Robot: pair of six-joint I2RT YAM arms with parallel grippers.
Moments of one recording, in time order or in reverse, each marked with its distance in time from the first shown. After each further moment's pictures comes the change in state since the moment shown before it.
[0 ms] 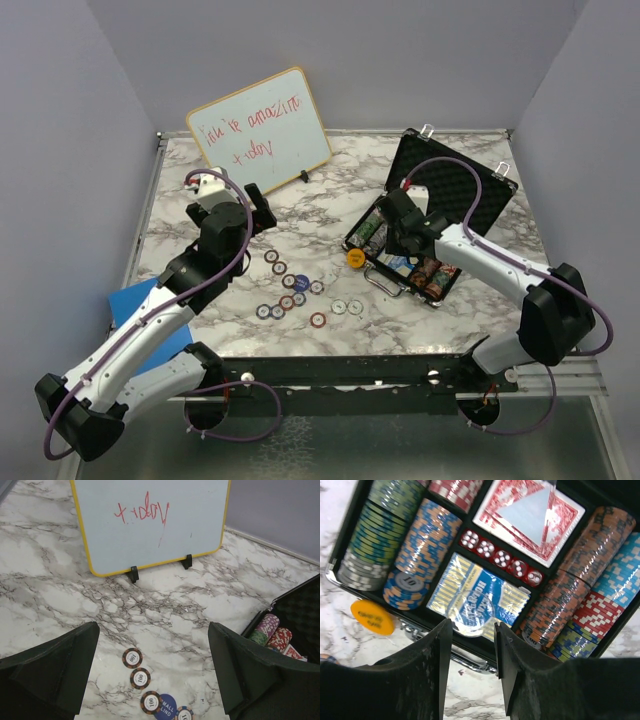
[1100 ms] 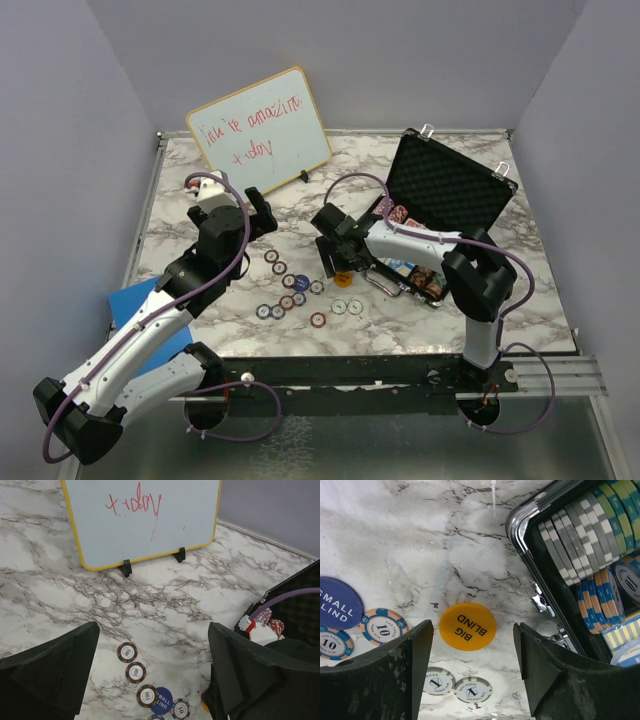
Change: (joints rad) left arm 0.000 -0.014 -0.018 -0.002 0.037 -0.015; right arm 0.216 0.428 0.243 0.035 -0.245 -0.156
